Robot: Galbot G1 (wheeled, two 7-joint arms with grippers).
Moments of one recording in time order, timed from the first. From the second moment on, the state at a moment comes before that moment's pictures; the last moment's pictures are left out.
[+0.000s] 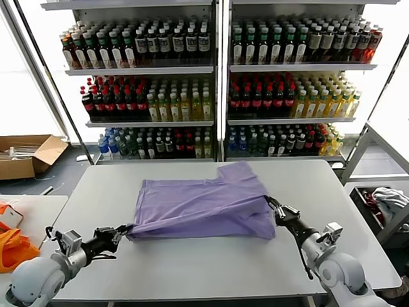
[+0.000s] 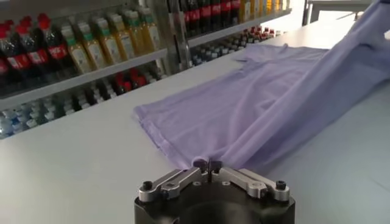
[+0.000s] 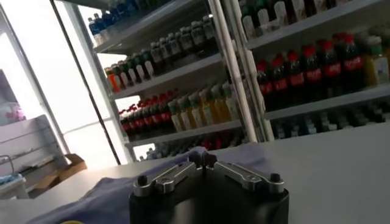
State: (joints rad) left arm 1.30 -0.75 -0.50 -1.85 -0.51 0.42 0.33; right arm -1.08 1.03 0.35 1.70 0.77 -0.19 -0.26
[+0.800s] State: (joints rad) left arm 1.23 -0.82 -0.46 -1.81 -0.56 0.42 0.19; right arm -1.18 1.02 0.41 1.75 0.57 -0.21 -0.17
